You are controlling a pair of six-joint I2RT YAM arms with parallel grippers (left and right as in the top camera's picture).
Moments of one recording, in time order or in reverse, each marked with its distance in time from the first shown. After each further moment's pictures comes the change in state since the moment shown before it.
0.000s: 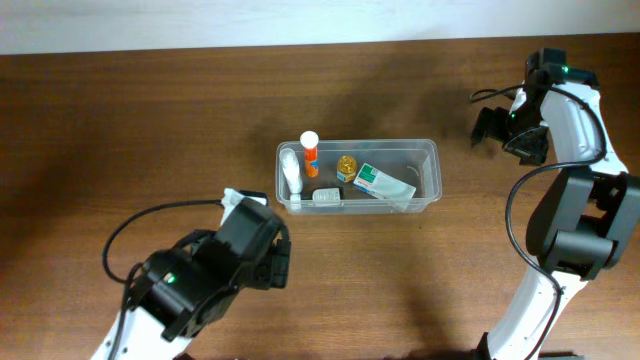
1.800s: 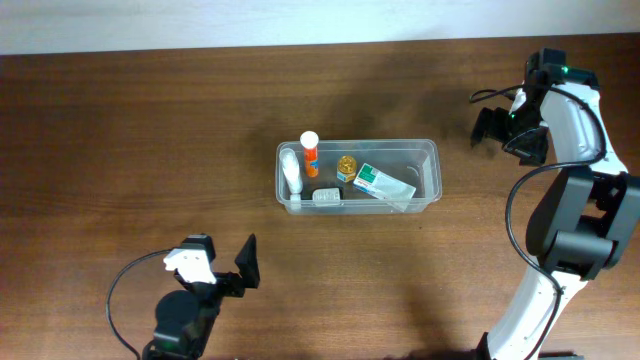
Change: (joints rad) left arm 0.441 -0.849 -1.090 1.145 0.235 0.154; right arm 0.000 0.000 -0.002 0.000 0.000 0.000
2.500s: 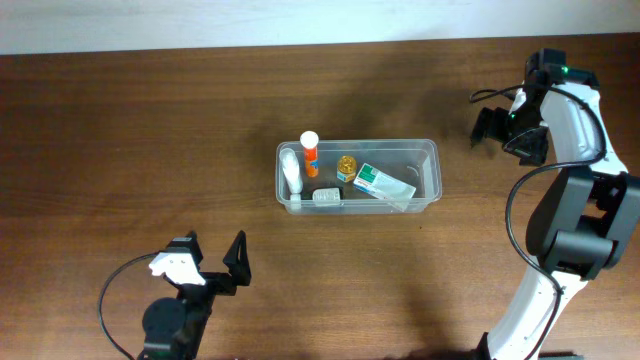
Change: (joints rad) left arm 0.109 -0.103 -0.014 -0.005 0.073 -0.003; right arm 0.000 0.000 0.000 0.000 0.000 0.000
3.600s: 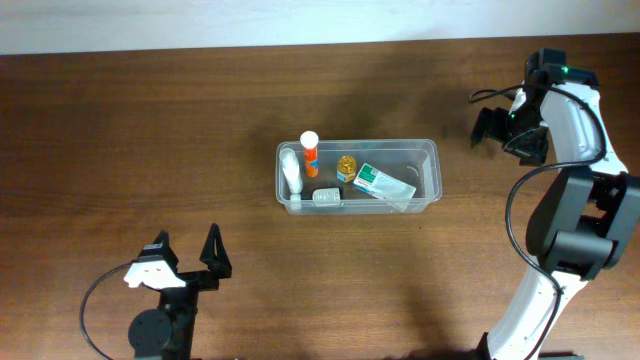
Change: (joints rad) left arm 0.163 -0.116 -0.015 0.005 0.000 0.000; right arm 0.000 0.000 0.000 0.000 0.000 0.000
